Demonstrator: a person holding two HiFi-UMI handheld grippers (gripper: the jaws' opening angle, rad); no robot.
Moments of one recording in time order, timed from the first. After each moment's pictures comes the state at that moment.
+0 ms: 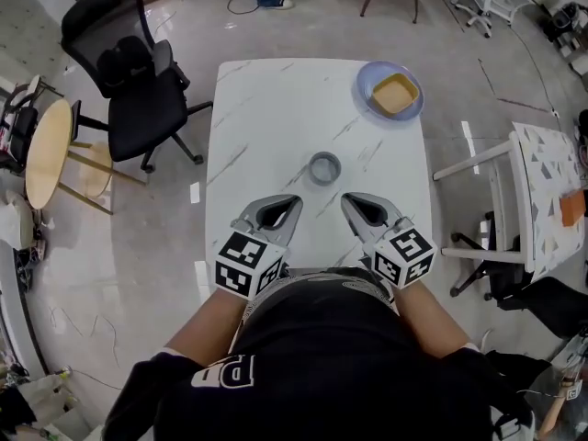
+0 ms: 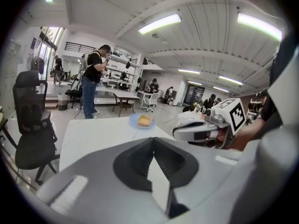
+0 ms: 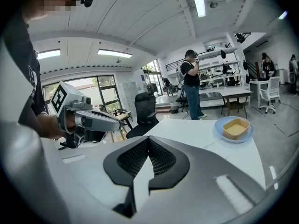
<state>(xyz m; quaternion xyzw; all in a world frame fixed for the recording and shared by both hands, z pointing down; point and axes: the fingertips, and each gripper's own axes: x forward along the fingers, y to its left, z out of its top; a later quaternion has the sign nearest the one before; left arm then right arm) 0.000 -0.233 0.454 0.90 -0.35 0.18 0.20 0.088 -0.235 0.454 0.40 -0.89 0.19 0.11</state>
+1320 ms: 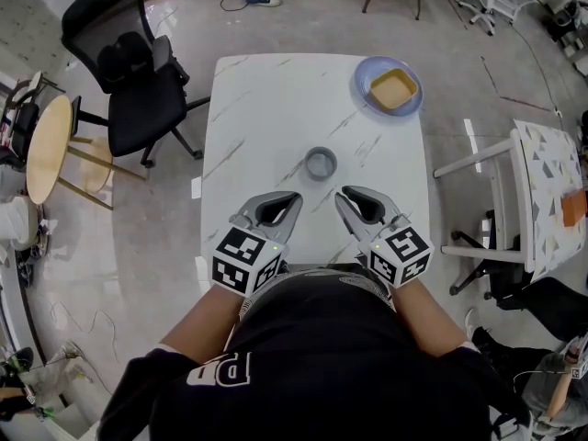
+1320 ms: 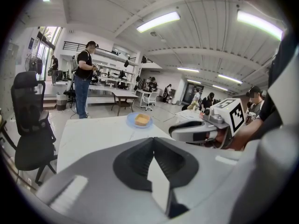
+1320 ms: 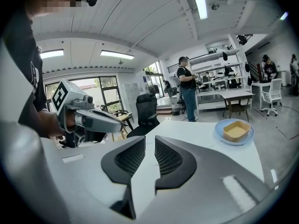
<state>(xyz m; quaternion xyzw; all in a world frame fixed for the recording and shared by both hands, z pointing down) 0.013 -0.229 0.453 0.90 -0.35 0.19 0.20 0.092 -0.233 0.451 0.39 -0.90 0.18 0.11</state>
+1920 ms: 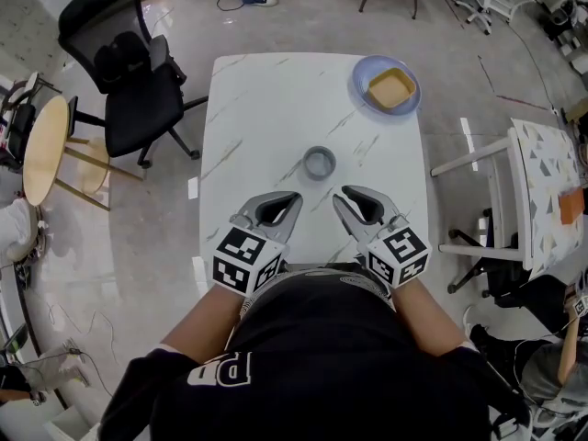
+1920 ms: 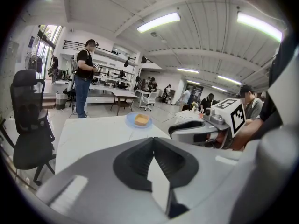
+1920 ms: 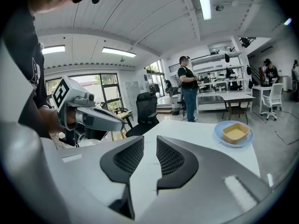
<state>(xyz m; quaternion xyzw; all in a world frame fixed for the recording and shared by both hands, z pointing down) 0.012 -0.229 0.455 0.90 -0.34 0.18 0.20 0.088 -0.231 0.453 0.39 -0.90 0.16 0.12</state>
